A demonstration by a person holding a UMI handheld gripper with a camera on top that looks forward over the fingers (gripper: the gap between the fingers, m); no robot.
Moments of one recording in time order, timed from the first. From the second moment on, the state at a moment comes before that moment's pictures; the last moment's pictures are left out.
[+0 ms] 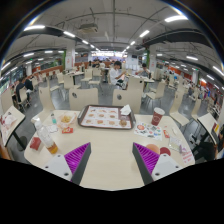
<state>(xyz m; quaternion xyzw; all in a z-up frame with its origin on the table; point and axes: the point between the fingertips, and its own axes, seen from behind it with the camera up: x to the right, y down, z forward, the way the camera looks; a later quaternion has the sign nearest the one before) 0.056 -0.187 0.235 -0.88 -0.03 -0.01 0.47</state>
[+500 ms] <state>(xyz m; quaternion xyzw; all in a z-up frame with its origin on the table) -0.111 -0.237 0.153 -0.89 -0.05 0.02 0.46</state>
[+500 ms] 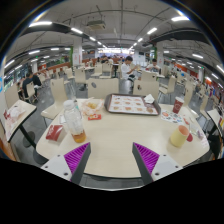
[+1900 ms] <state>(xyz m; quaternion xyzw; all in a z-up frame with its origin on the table) -0.196 -0.099 0.200 -0.82 0.09 0.20 0.52</state>
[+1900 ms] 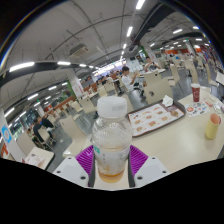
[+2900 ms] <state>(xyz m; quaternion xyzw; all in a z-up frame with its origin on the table) 0.132 -0.060 0.166 -0.52 0.53 0.63 0.24</state>
